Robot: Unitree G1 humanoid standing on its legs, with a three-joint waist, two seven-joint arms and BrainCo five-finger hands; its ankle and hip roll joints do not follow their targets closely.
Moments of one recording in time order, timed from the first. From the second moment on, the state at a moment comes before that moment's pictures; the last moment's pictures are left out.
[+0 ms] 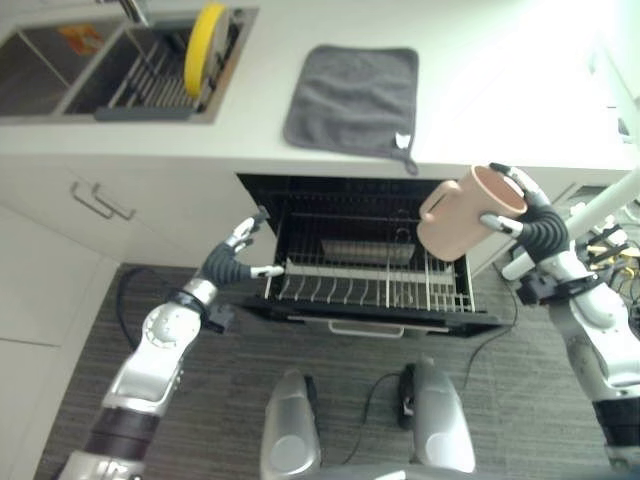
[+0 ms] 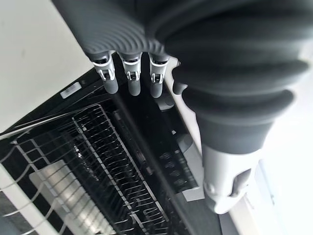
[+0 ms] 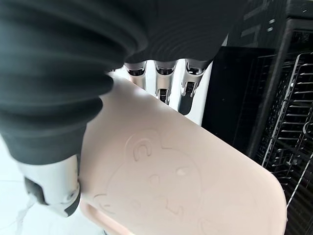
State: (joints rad) left arm -0.08 0.63 -0.08 -0.07 -0.13 0.01 -0.15; right arm -0.16 -0.61 -0.04 -0.12 0.51 -0.08 0.15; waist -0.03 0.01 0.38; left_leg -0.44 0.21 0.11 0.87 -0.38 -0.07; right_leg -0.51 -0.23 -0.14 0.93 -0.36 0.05
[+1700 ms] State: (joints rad) left arm -0.28 0.93 -0.51 -0.16 0.81 0.08 -1.15; right arm -0.36 -0.80 0.22 0.32 0.36 0.03 0.19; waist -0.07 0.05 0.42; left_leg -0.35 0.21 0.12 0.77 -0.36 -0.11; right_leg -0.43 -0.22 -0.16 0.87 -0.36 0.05
